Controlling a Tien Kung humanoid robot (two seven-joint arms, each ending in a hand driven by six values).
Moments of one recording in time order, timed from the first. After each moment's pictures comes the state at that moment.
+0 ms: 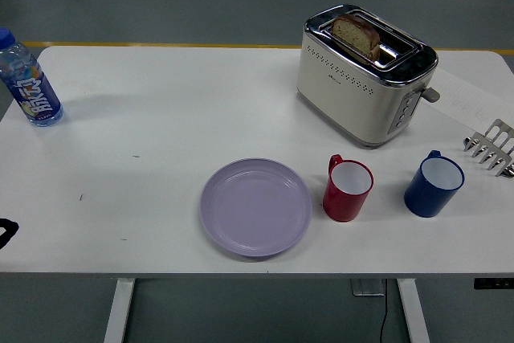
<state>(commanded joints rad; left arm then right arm) -0.16 0.25 -1.66 -1.41 1.03 0.47 -0.37 0.20 -0.08 1.33 0.22 -1.51 -0.14 -0.44</state>
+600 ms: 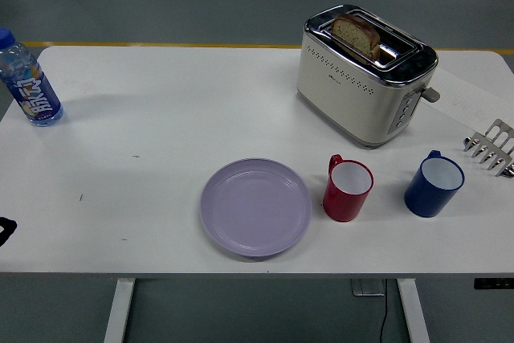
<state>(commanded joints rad) -0.16 0.25 -1.67 -1.41 1.00 0.45 -0.38 0.21 -0.08 1.33 0.21 -1.51 -0.14 -0.43</state>
